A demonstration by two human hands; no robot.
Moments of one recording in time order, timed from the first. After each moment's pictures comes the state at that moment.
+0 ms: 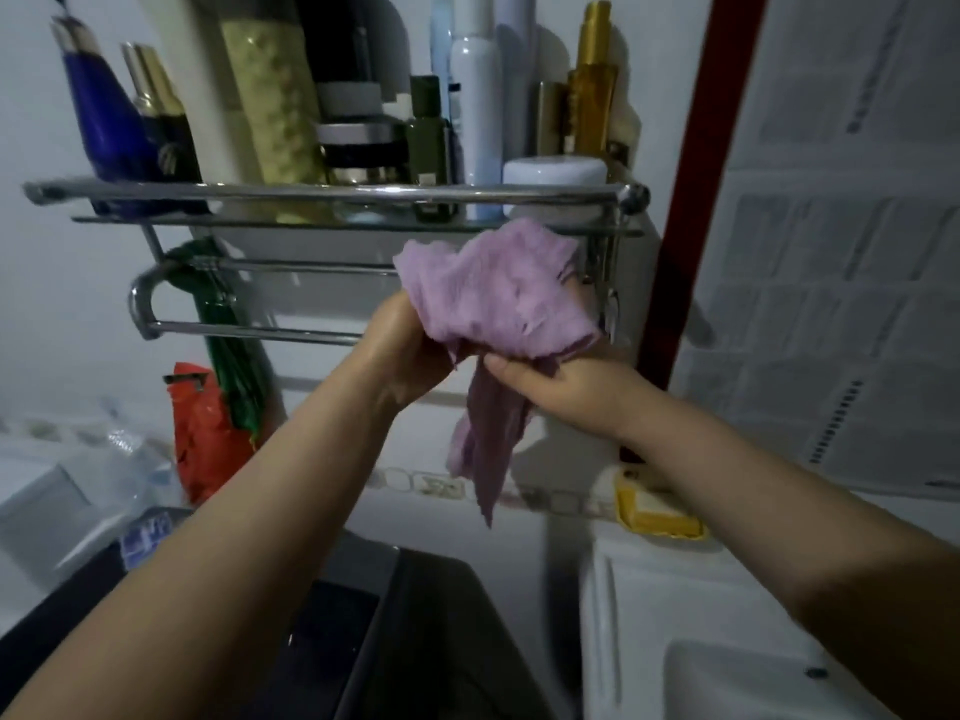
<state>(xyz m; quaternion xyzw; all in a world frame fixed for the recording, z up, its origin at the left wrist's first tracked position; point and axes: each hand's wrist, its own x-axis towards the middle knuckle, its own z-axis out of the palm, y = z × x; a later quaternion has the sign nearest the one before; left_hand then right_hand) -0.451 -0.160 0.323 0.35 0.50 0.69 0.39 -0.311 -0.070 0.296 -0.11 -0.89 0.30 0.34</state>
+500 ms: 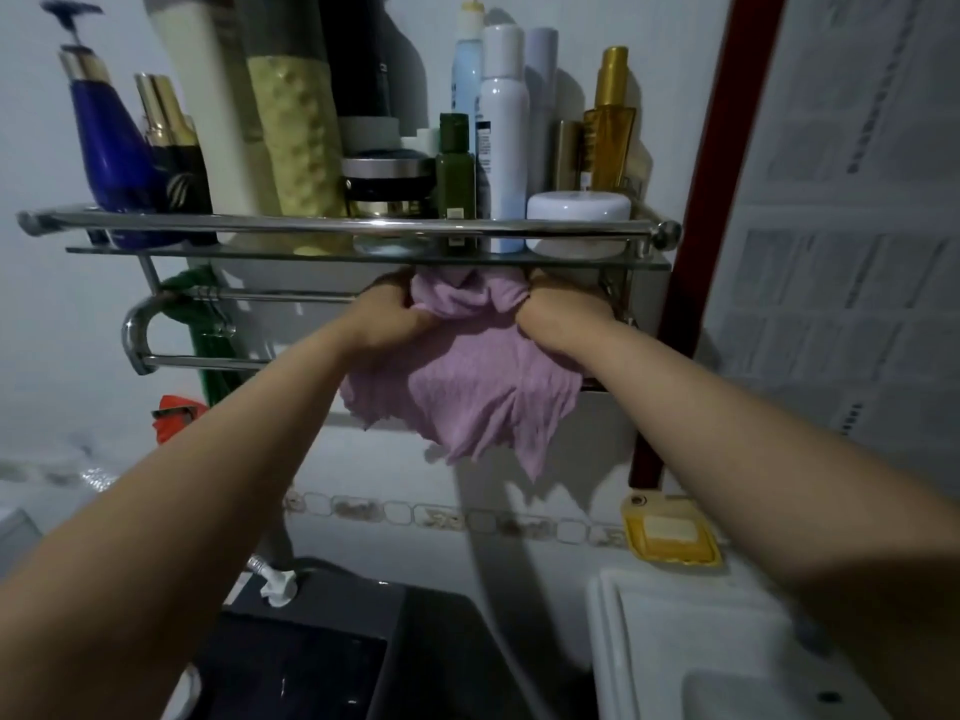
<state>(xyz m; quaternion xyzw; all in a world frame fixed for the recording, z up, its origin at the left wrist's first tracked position) -0.562 -0.124 0.340 0.56 0.76 0.34 0.03 -0.396 -0.015 0.343 -0.40 -0.89 0.09 0.21</state>
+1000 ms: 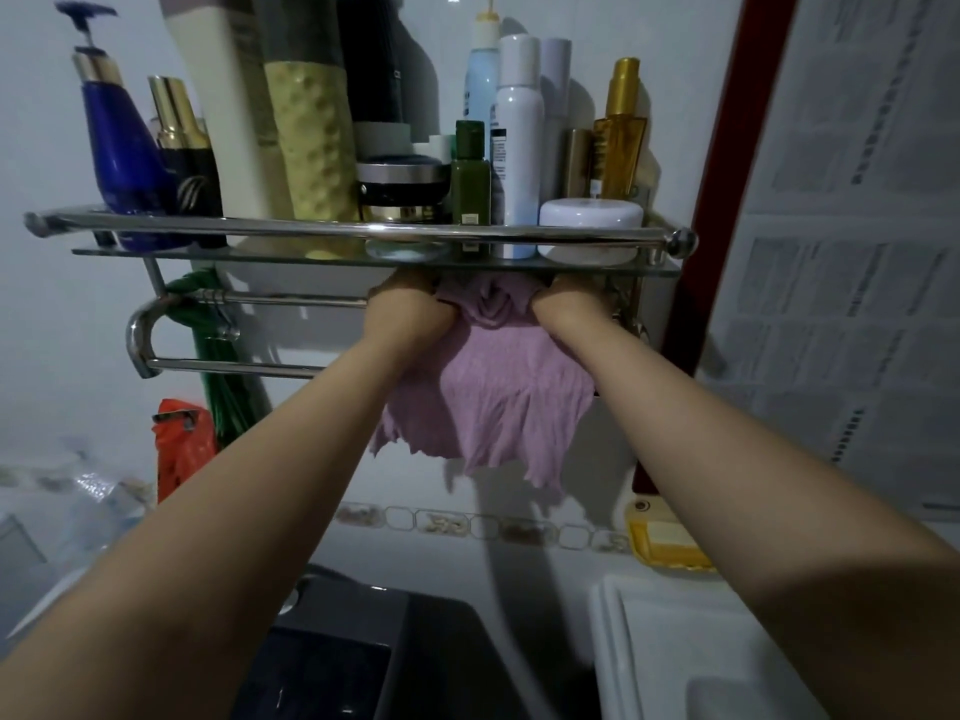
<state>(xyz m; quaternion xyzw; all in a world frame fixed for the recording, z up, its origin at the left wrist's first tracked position) -0.554 -0.098 0.331 0.48 0.79 0.34 -0.15 -0.419 0.002 0.344 -0.51 -0.77 0.24 0.30</state>
